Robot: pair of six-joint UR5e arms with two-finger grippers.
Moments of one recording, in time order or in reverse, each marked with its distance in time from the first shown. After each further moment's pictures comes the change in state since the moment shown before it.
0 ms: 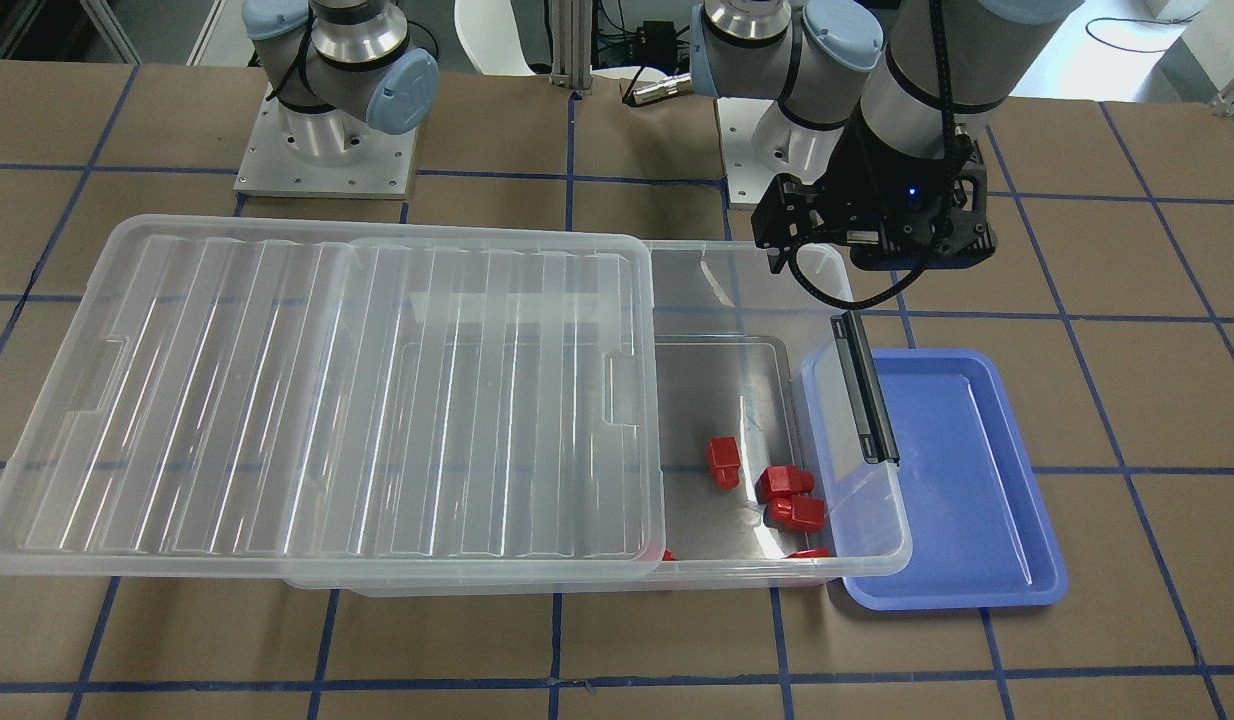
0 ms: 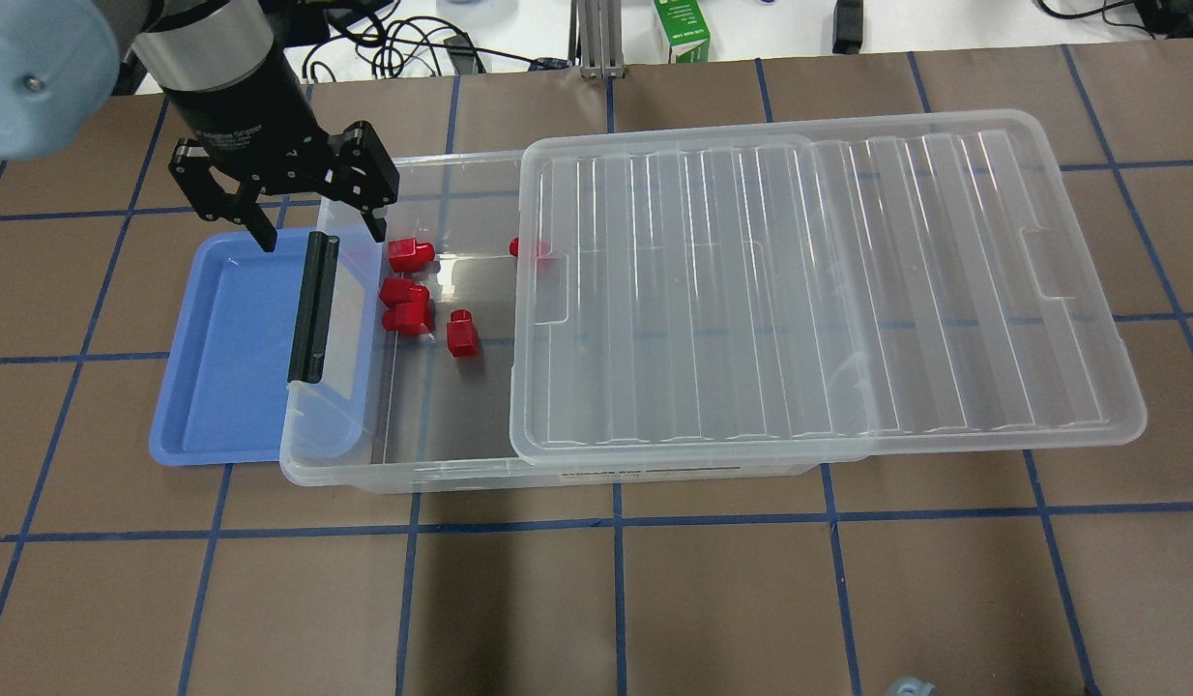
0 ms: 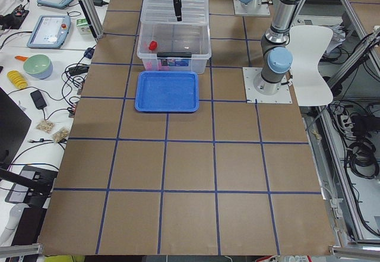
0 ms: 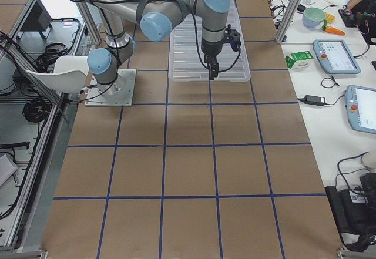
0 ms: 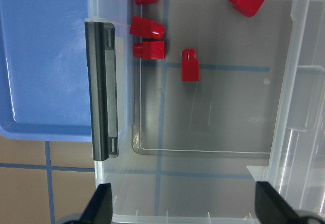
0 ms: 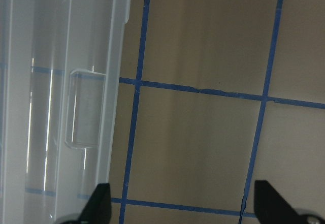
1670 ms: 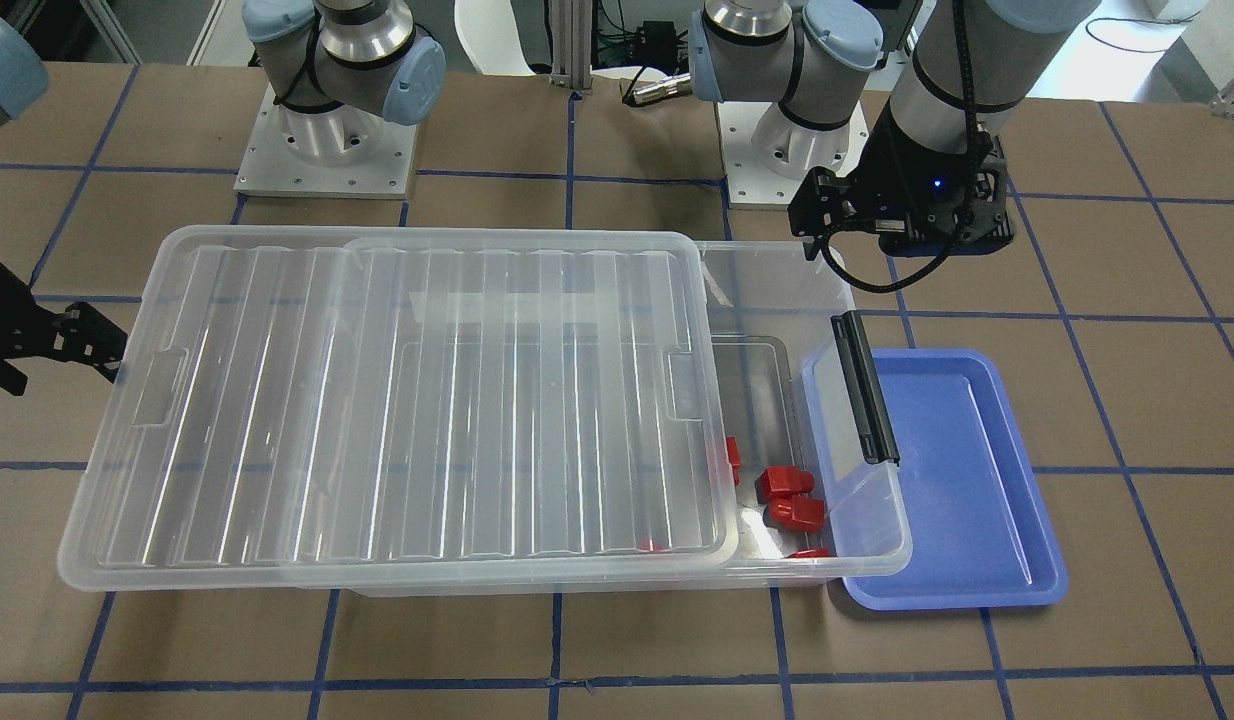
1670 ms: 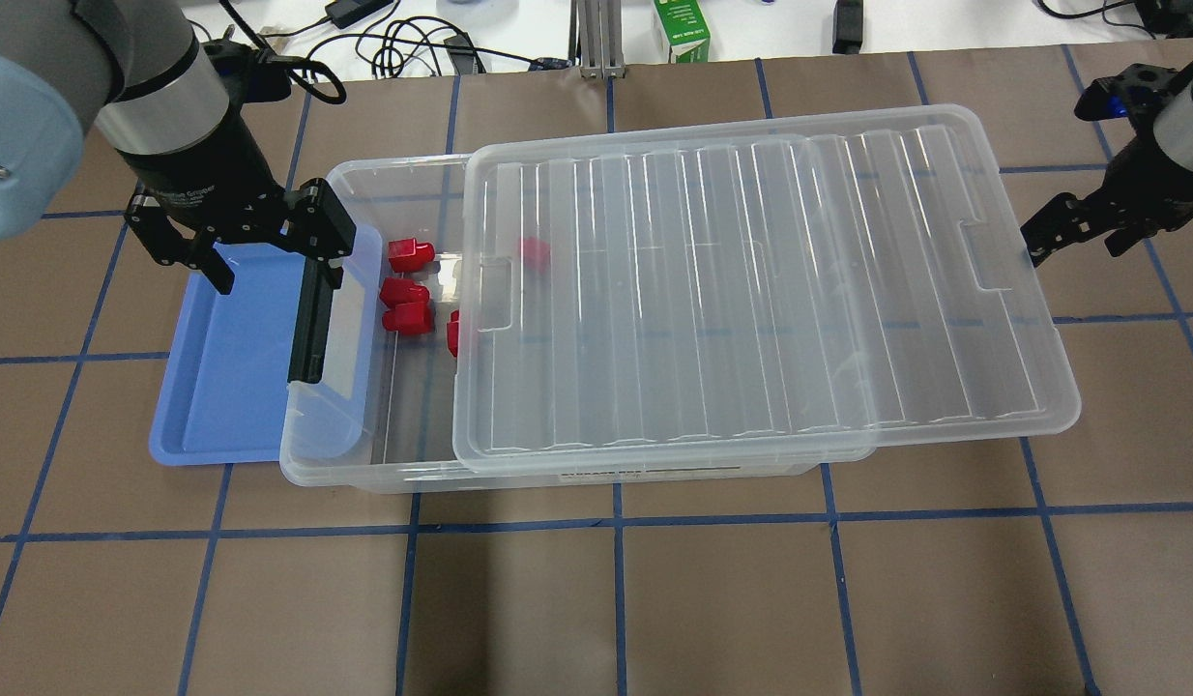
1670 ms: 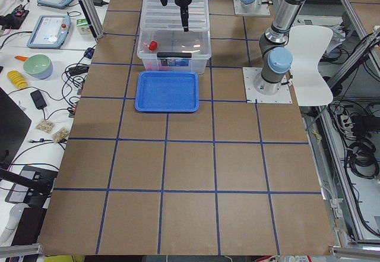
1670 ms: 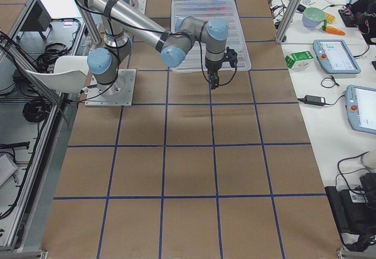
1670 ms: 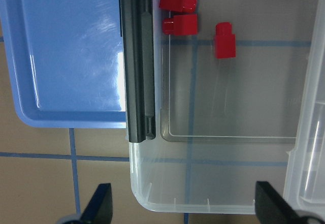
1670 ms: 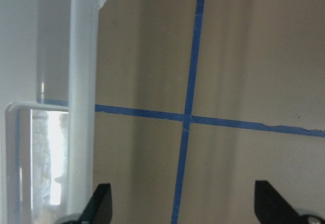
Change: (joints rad) left arm 0.048 0.055 -0.087 0.028 0.039 0.050; right arm 0.155 0.056 0.197 -0.257 0.037 0.179
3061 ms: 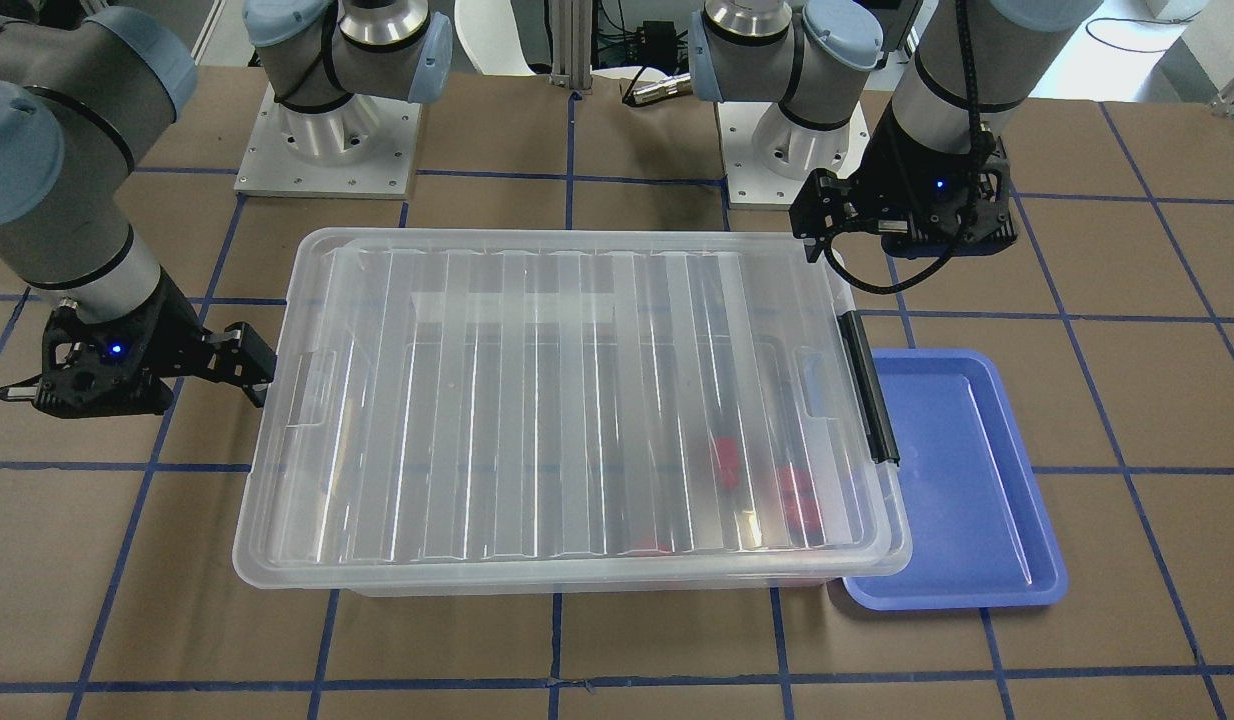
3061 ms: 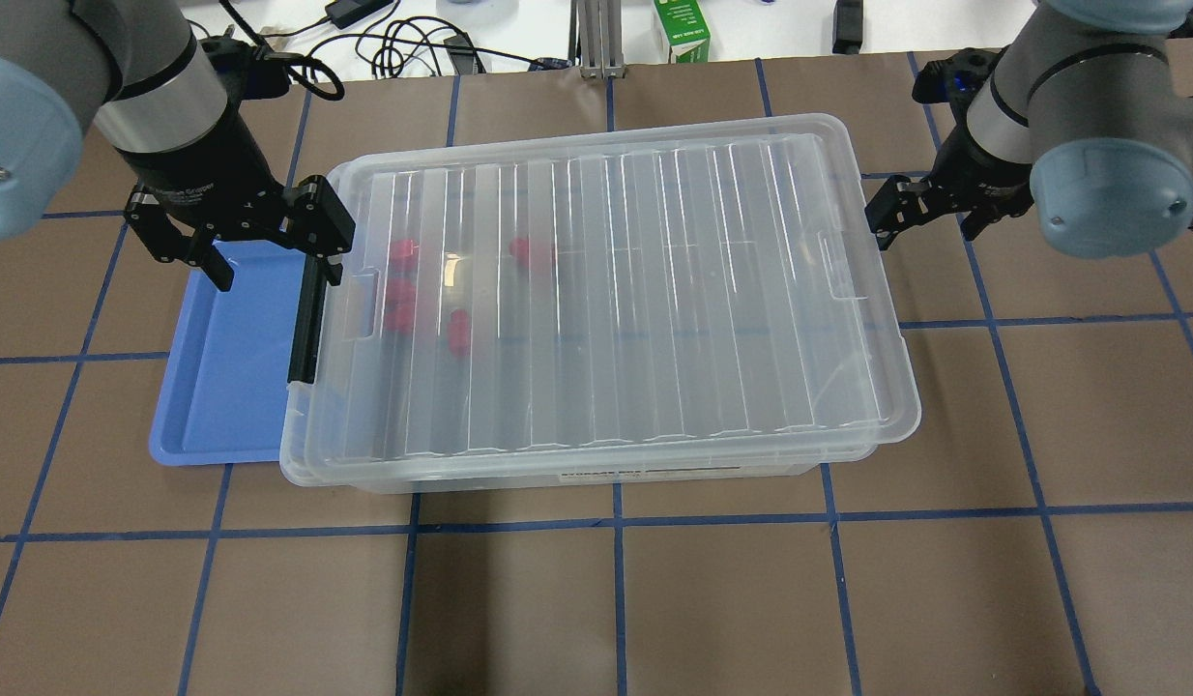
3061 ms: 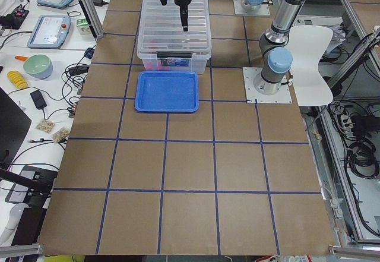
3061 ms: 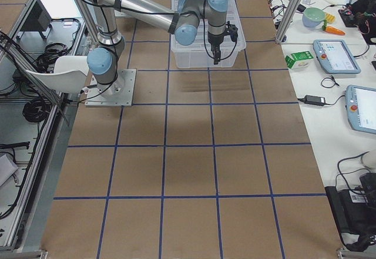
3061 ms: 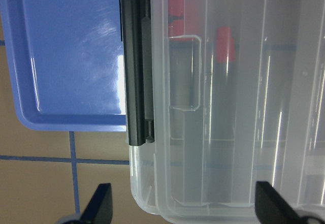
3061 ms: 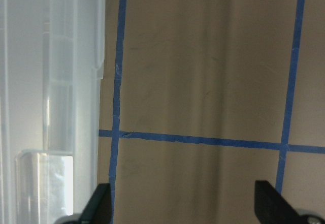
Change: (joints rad) left arm 0.002 0.000 -0.001 0.010 -0.001 -0.001; right arm 0.241 0.009 -0.025 -0.039 0.000 0.270
